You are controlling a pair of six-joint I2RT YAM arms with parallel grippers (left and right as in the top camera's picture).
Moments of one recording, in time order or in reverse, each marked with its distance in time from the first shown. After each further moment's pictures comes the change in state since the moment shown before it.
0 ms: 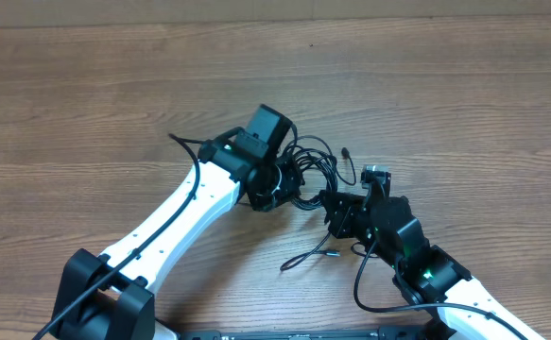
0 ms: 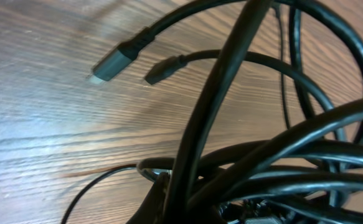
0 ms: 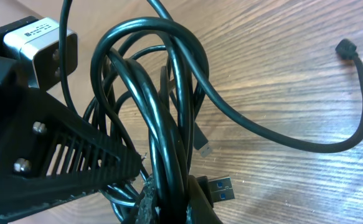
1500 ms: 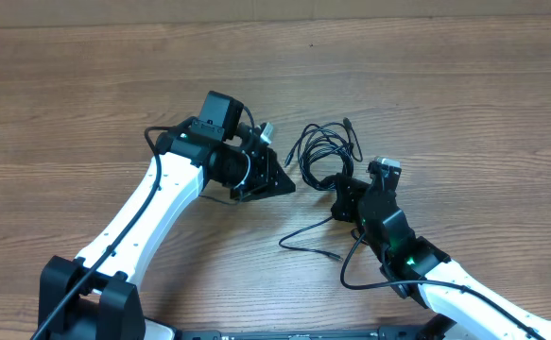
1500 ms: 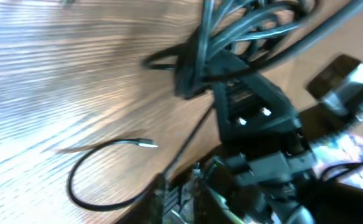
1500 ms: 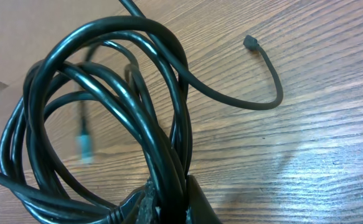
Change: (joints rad) left arm 0.186 -0.031 -0.025 -0.056 0.398 0.486; right arm -0.003 0.196 -0.010 0.176 0.281 -0.002
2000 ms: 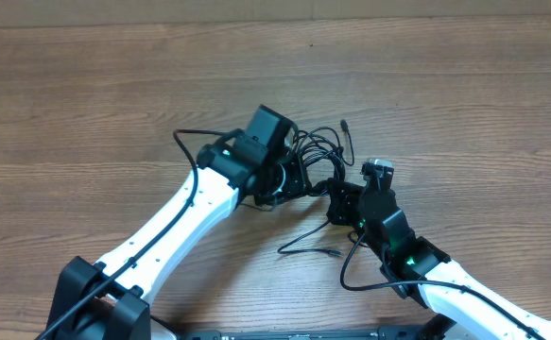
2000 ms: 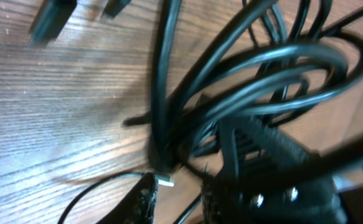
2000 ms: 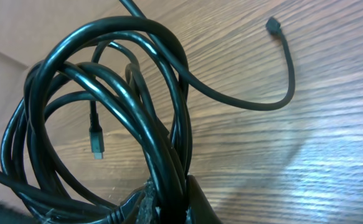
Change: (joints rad) left arm -0.213 0.000 0.001 0.136 -0.389 -0.348; right arm 0.000 0.000 0.000 0.000 -0.108 -0.003
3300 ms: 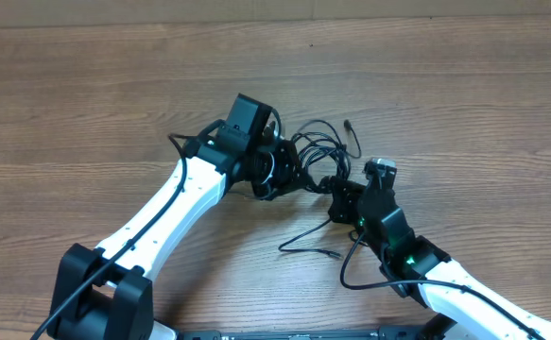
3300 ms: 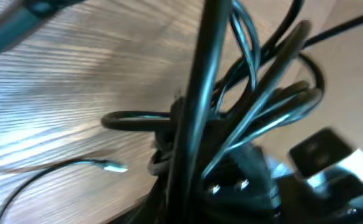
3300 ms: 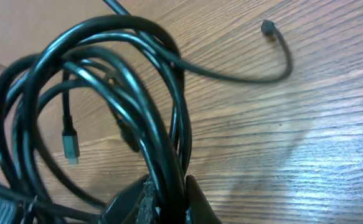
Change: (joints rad) left arm 0.119 0.037 -0.019 0.069 0.307 -0.033; right arm 0.003 -0.002 0.012 -0.043 0.051 0.015
